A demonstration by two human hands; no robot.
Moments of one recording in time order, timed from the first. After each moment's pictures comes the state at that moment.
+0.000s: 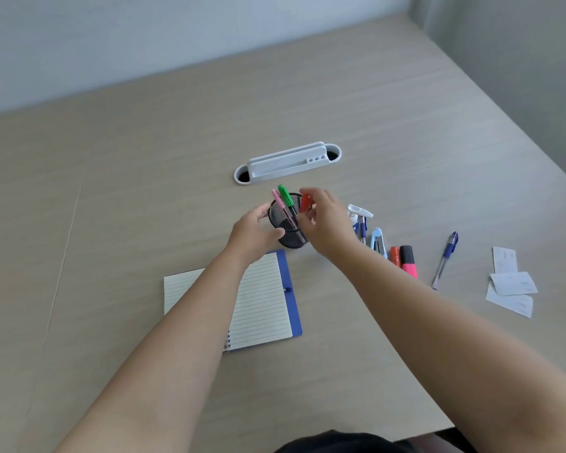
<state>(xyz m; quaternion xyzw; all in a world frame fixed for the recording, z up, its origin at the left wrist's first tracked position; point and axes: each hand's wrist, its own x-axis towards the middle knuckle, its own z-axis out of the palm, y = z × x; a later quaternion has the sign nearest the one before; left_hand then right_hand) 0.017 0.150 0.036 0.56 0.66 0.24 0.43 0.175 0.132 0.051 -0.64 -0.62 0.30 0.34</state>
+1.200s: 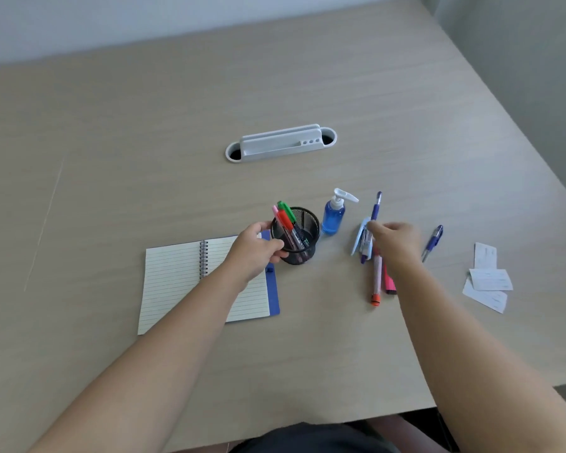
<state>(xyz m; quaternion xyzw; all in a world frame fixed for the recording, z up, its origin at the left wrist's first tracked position) 0.048 0.079 0.039 0.43 0.68 0.22 0.55 0.293 0.088 0.011 -0.80 -0.30 0.40 0.33</state>
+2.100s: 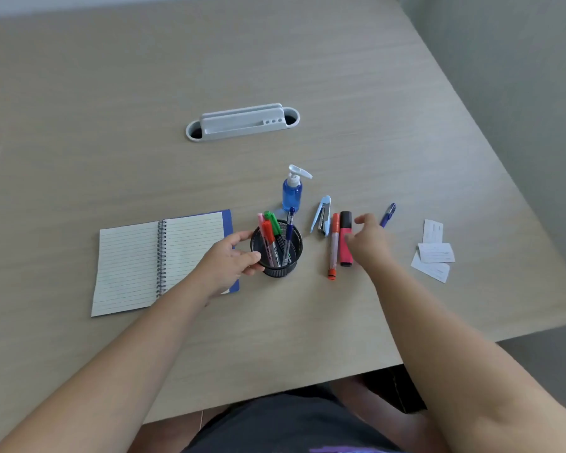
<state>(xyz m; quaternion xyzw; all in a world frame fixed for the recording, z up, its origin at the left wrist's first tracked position) 0.067 0.023 0.030 0.46 0.64 0.19 0.59 0.337 0.050 -0.018 -0.82 -0.41 0.36 0.16</state>
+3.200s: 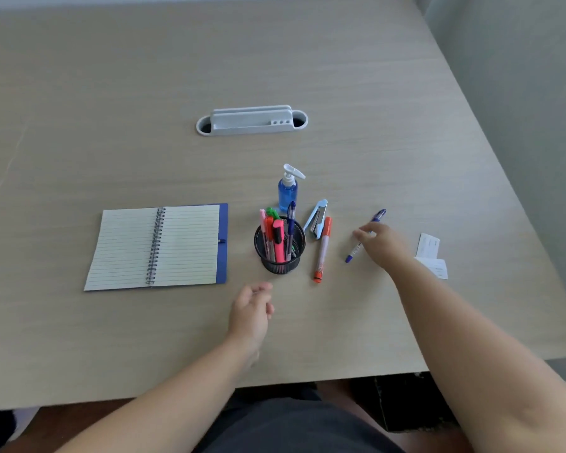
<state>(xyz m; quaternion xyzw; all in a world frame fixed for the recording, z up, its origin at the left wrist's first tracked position) 0.163 -0.071 -0.011 0.23 0.73 0.35 0.54 0.396 0.061 -0.013 -0.78 -0.48 0.39 0.11</state>
